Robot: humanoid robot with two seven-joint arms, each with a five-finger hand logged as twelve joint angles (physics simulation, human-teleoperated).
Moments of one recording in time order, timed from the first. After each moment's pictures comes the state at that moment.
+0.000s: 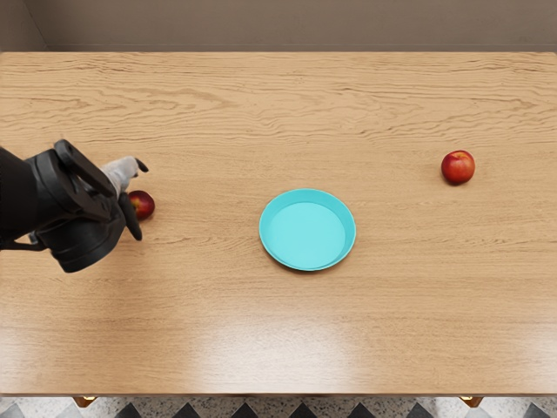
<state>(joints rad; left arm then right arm) -1.84 0.00 1.35 -1.50 -0.55 0.61 -0.11 -0.07 0.00 0.00 0.17 0.00 0.17 -0.04</state>
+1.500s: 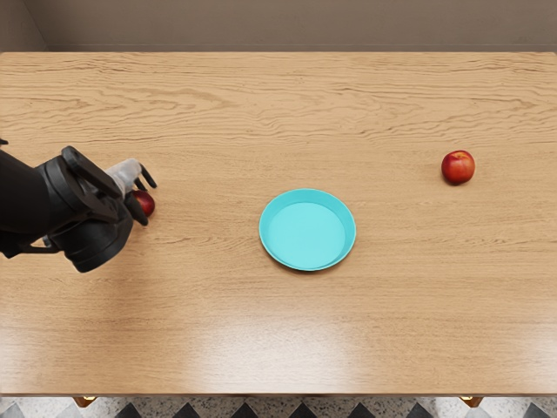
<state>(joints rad) -1.76 0.00 1.32 -1.40 -0.59 0.61 -0.11 -0.07 0.00 0.00 0.17 0.00 0.17 -0.04</state>
